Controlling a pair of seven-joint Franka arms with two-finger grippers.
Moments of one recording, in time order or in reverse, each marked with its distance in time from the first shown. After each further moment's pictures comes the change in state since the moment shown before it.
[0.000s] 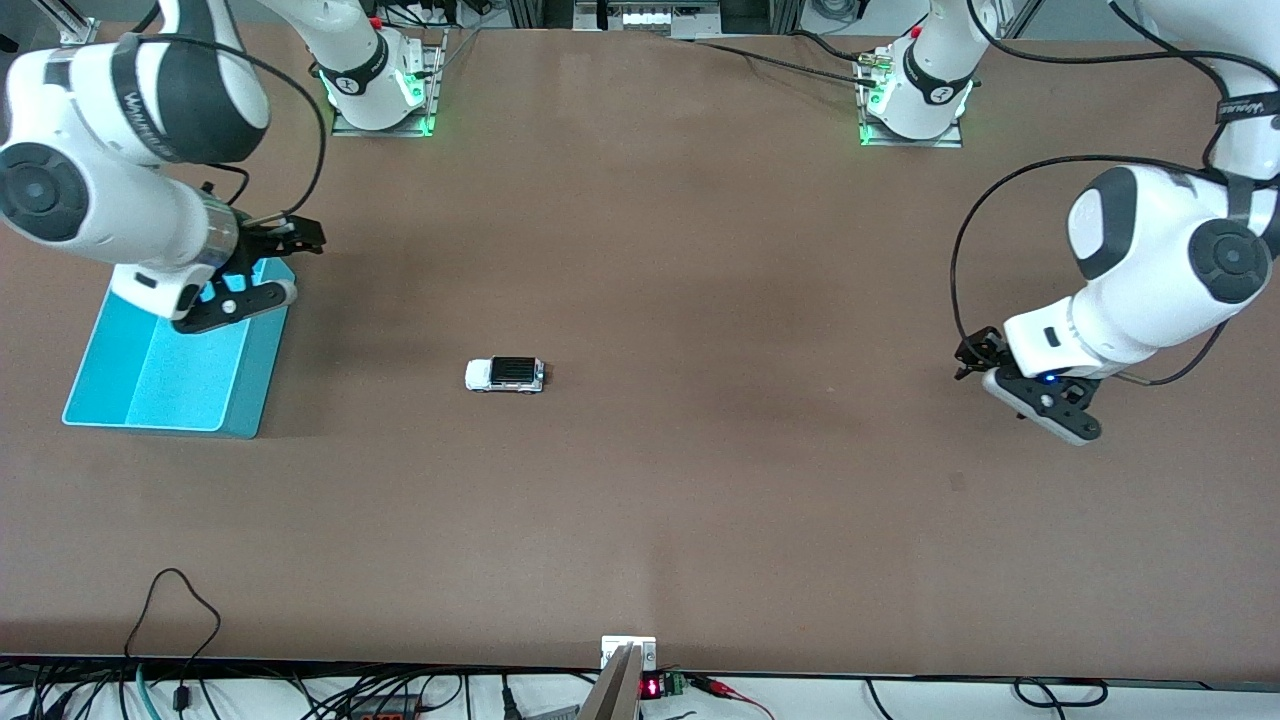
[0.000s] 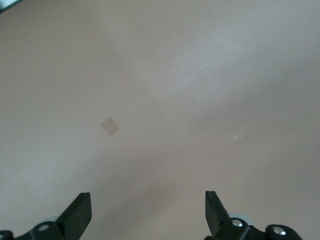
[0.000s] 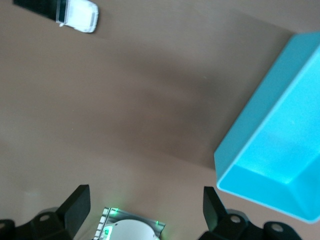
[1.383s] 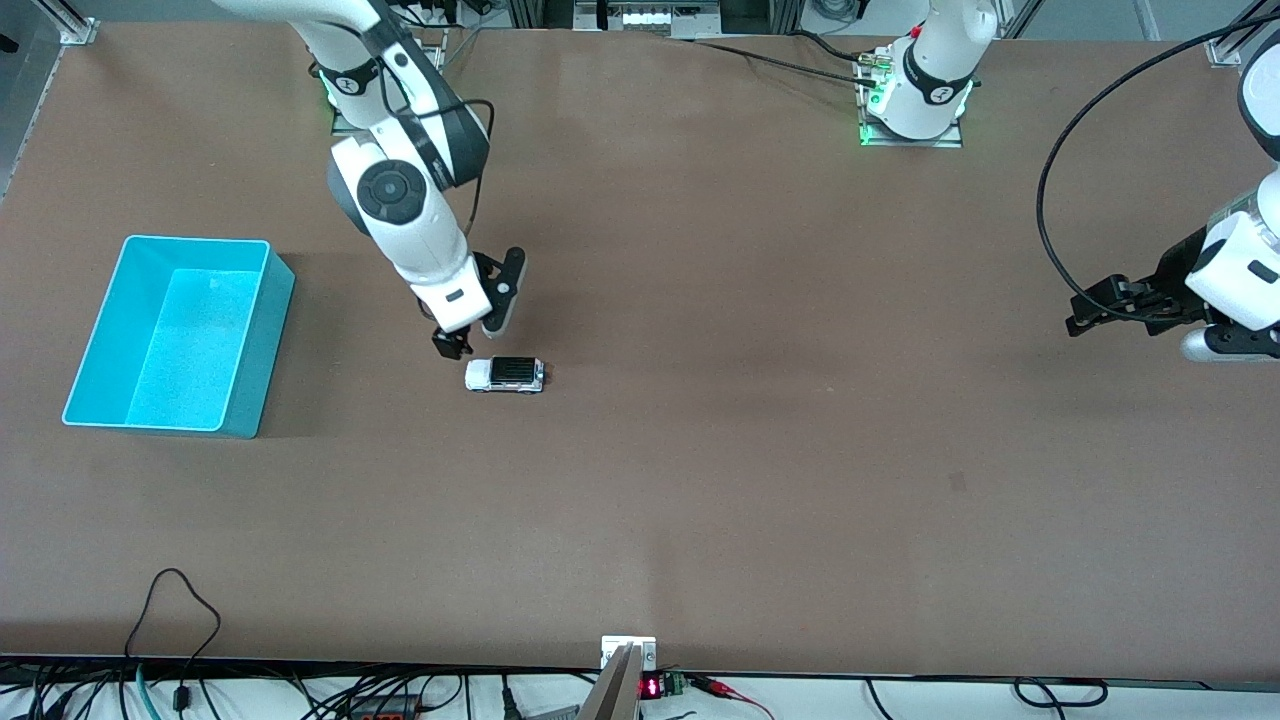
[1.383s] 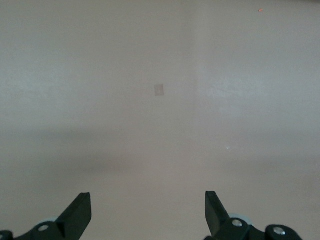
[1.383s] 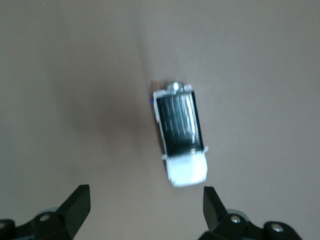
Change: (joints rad) left arm -0.138 -0.171 0.237 0.139 -0.042 -0.325 -0.463; right arm 0.019 0.258 0.326 -0.166 -0.147 0.745 -0.550
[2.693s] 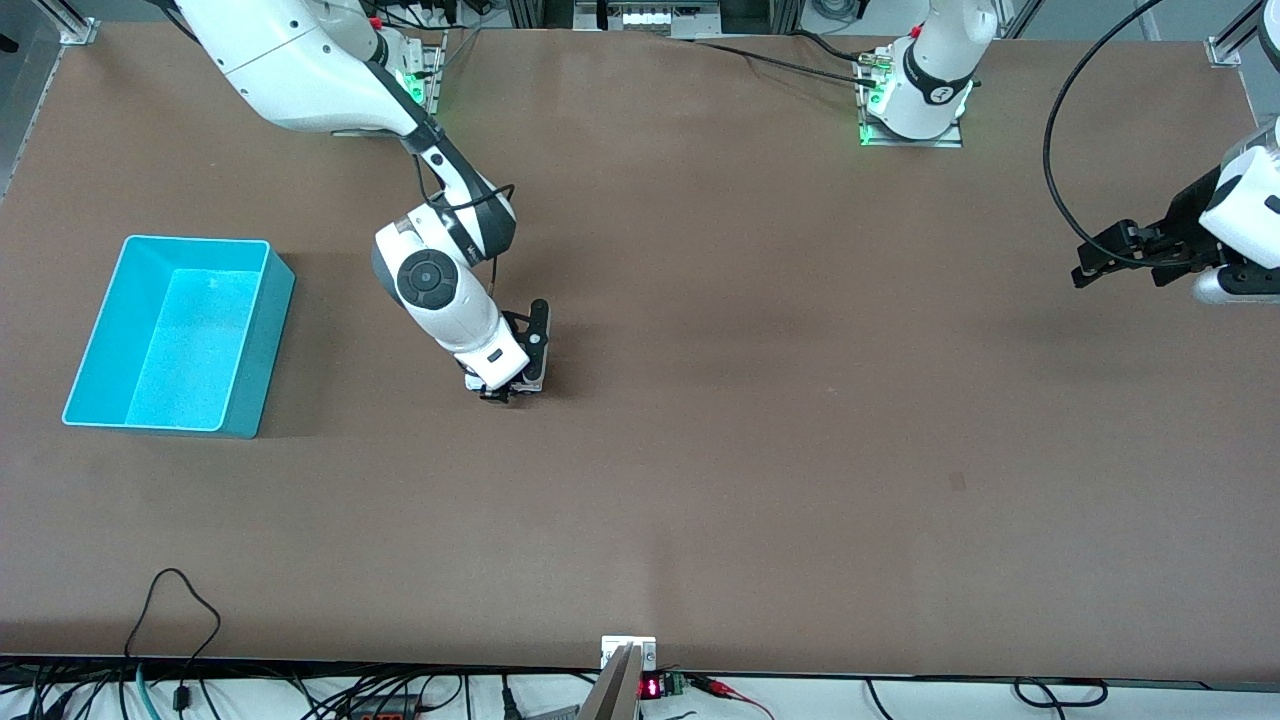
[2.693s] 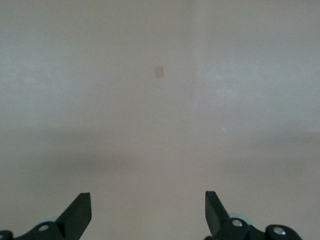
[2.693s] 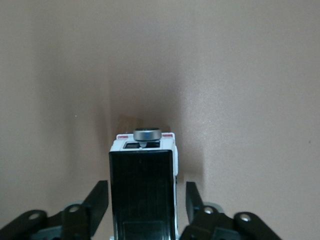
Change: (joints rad) left arm 0.006 -0.121 -0.006 -0.074 0.000 -0.062 -0.017; right arm 0.004 0.271 -0.010 0.171 -0.022 0.113 -0.149
